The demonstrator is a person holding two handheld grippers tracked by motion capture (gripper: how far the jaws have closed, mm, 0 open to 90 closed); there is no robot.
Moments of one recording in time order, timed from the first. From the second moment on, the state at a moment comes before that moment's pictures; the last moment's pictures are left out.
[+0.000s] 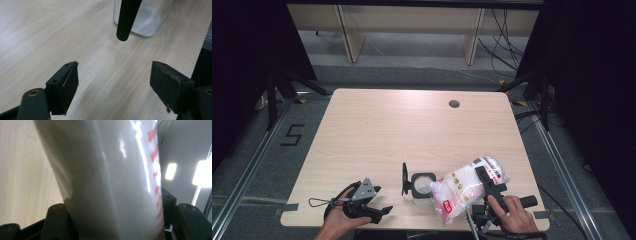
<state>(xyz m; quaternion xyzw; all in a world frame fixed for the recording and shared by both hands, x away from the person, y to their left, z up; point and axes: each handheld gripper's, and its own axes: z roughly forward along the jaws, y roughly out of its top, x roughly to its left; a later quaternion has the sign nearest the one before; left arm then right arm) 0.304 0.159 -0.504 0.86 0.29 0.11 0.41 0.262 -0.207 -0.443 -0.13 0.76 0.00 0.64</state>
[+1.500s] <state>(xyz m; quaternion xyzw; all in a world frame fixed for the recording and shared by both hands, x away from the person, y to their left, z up) 0.305 0.160 -0.504 0.86 0.29 0.12 0.41 0.262 -0.208 -0.442 -0.12 0.76 0.01 0.64</state>
